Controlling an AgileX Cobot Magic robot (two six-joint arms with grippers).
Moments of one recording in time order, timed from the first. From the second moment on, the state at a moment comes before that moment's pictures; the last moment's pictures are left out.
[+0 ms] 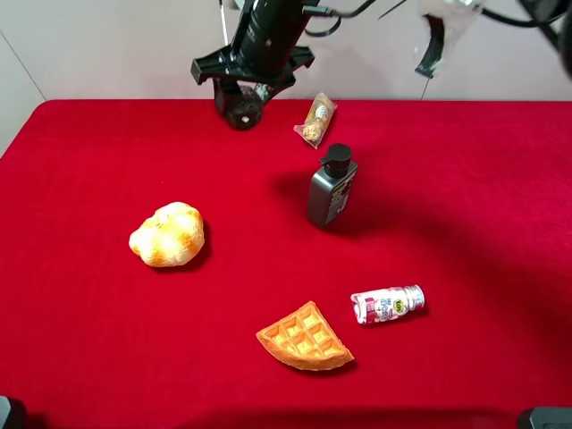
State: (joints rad) left arm -0.02 0.00 -0.49 -0.10 1.07 0.23; right arm 0.68 2.24 -1.95 0.24 0.90 -0.02
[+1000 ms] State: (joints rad) left arm -0.02 0.00 -0.49 -0.10 1.07 0.23; right arm 0.77 2.41 -1.95 0.34 0.69 -0.02
